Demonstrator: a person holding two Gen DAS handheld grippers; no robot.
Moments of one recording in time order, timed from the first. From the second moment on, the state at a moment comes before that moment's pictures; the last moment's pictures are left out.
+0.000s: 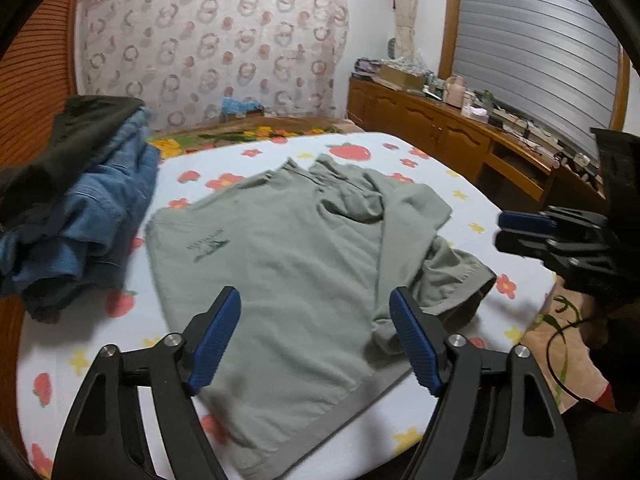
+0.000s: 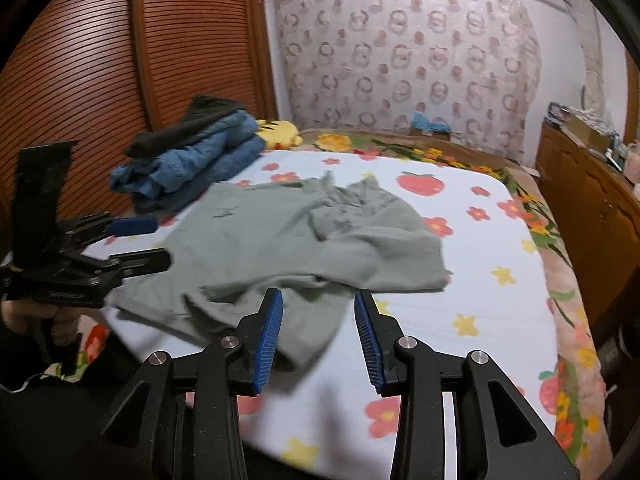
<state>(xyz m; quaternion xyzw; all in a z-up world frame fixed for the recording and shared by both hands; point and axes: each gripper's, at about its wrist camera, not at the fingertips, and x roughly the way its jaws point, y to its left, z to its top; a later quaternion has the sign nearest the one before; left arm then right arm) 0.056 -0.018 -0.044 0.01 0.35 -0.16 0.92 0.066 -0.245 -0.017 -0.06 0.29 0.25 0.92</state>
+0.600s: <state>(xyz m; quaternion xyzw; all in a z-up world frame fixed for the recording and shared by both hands) 0.060 -0.044 -0.077 0.02 0.40 -0.19 0.90 0.152 -0.249 -0.042 -0.08 0.34 0.19 0.92</state>
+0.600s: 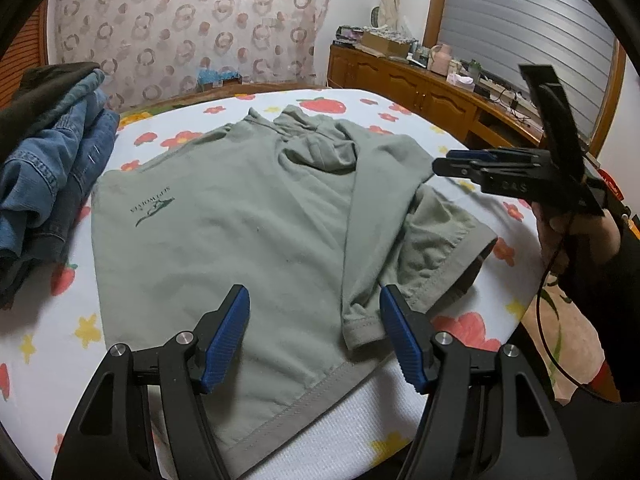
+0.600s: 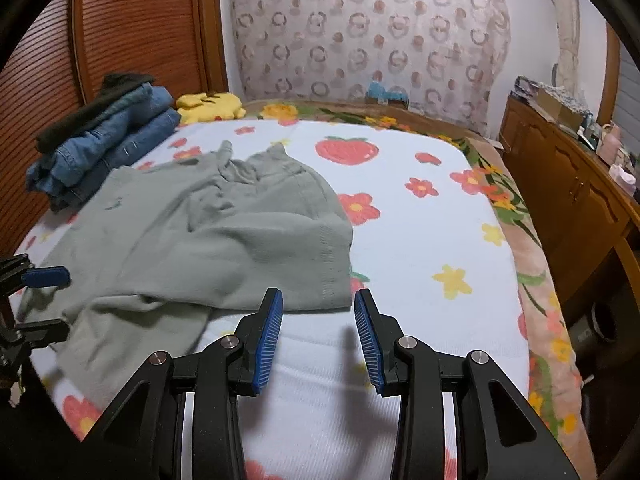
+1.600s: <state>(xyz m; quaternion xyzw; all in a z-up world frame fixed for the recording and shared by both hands) 0.054 -0.055 -0.081 0.03 0.40 -0.23 0.89 0.167 -0.260 -0.054 -0.06 0.36 0.17 0.91</state>
